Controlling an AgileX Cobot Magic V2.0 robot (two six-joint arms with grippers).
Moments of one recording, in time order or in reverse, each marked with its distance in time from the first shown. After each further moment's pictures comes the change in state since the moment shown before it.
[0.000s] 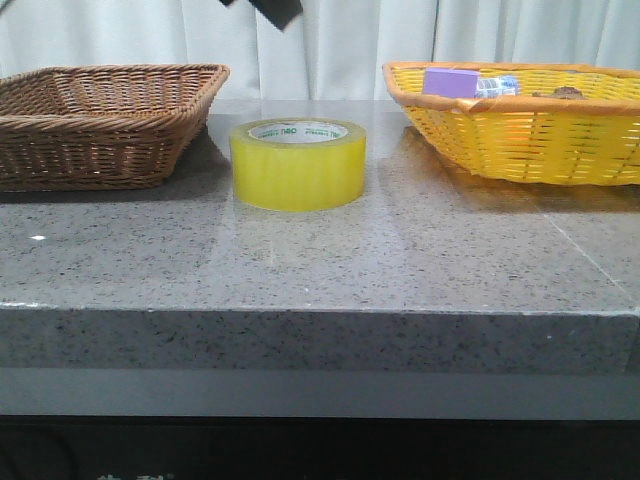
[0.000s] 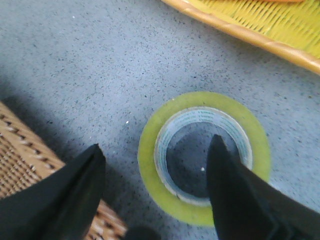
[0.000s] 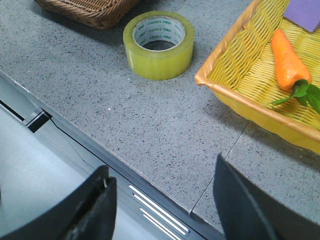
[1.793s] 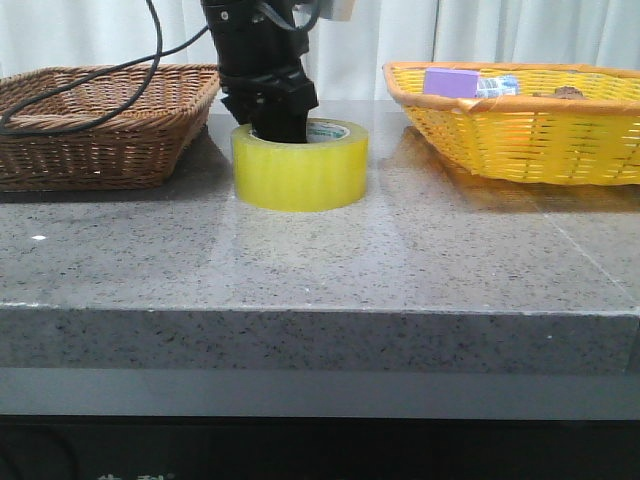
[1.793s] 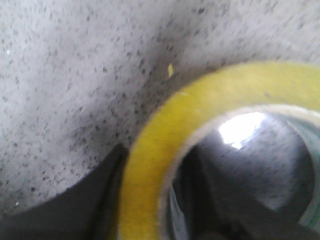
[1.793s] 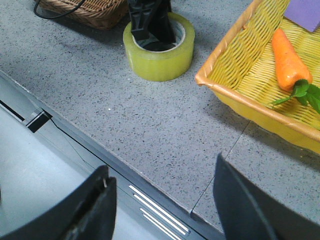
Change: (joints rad) left arm 0.023 0.417 -0.360 -0.042 0.274 0.175; right arm 0.000 0.000 0.000 0.000 0.000 0.002
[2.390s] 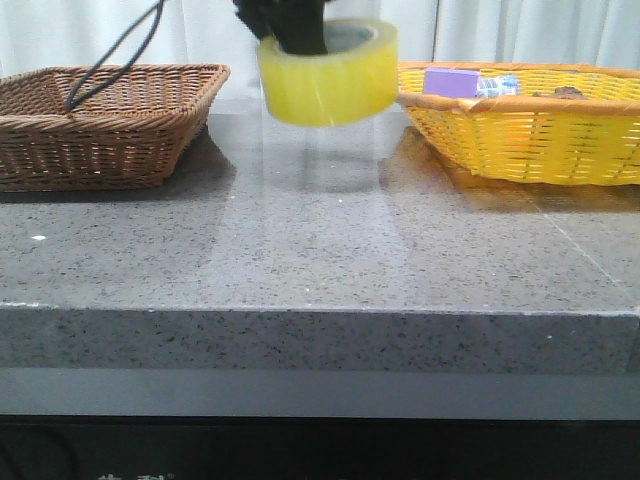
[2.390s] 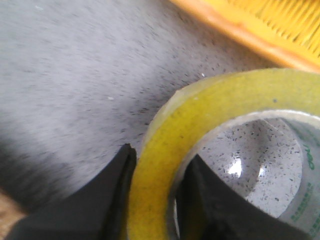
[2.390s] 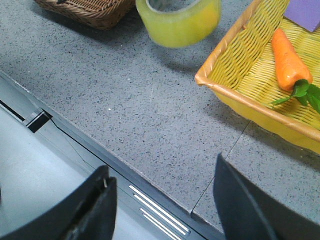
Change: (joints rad) left arm 0.000 -0.048 -0.198 0.021 0.044 -0.178; right arm 0.000 0.000 0.000 0.000 0.000 0.000
